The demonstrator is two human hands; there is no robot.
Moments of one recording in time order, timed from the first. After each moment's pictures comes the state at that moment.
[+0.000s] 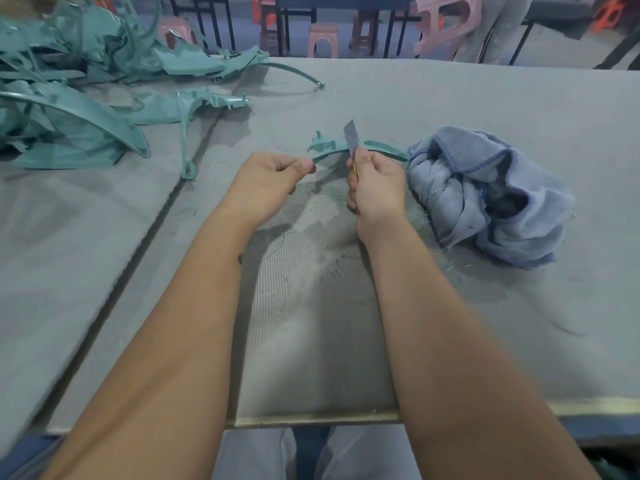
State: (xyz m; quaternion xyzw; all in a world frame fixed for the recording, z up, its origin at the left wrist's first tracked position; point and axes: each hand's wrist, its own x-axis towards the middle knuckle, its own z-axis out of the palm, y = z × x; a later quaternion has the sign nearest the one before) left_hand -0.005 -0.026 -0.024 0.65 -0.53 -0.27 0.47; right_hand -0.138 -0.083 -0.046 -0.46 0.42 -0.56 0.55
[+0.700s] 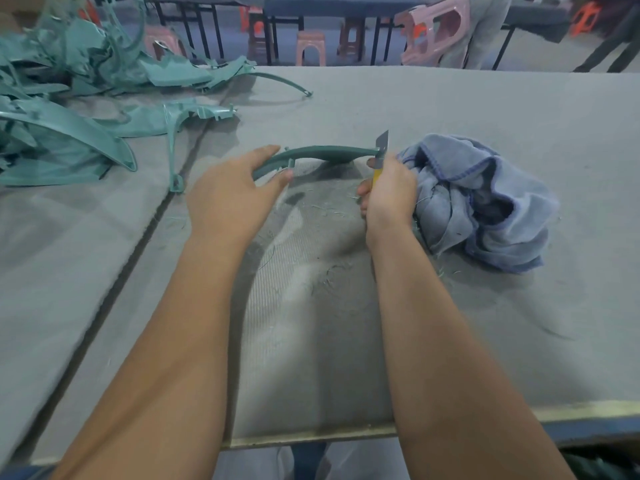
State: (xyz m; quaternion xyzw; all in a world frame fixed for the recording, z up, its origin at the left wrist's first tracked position) left_hand 0.002 -0.015 -0.024 0.74 -0.55 0.05 0.38; right_hand -0.156 -0.089 -0.035 -0.39 0.54 -0.57 0.49
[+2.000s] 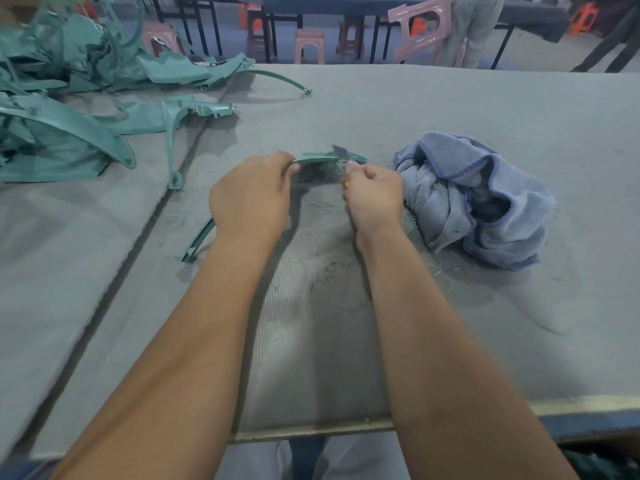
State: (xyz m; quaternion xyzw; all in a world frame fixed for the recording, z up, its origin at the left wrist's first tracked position) left_hand -0.019 -0.025 -0.028 0.76 -0.58 0.13 0.28; right_hand -0.142 -0.090 -0.049 -0.49 0.53 -0.55 0.43
